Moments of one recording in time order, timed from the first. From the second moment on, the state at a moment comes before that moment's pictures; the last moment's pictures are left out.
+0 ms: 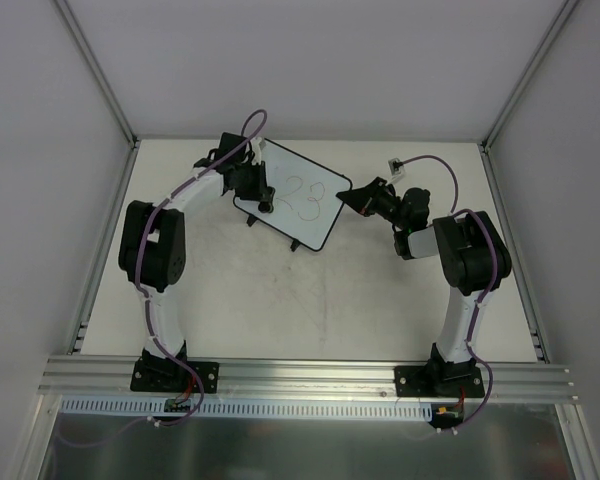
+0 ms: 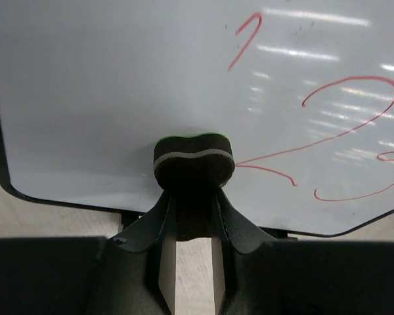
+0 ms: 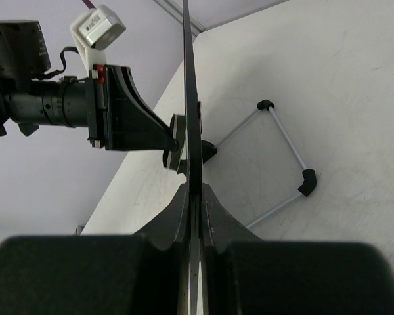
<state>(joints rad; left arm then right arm) -0.28 2.00 1.55 -0.44 0.29 -0.23 0.22 1.99 0.84 1.20 -0.68 0.88</state>
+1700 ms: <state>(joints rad) -0.30 2.04 1.69 -0.55 0.22 -0.17 0.22 1.98 0.84 1.20 -0.70 0.87</state>
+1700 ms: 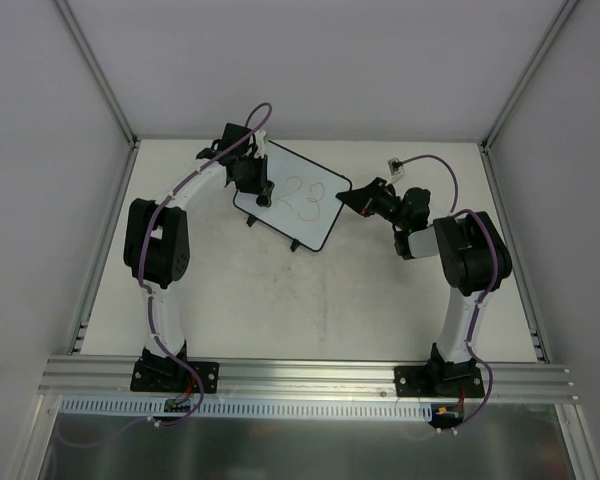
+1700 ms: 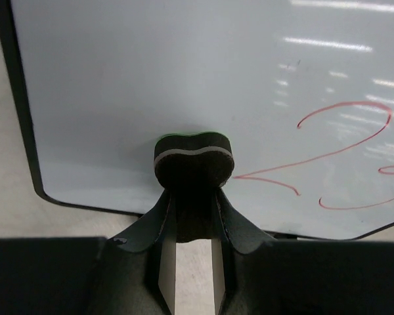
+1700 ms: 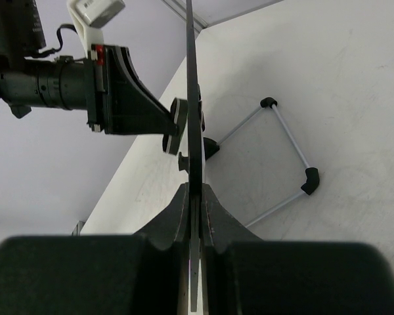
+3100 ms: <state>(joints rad) -0.36 2.06 1.78 -0.52 0.25 -0.19 0.22 1.98 0.85 1.20 -0.72 0.87</state>
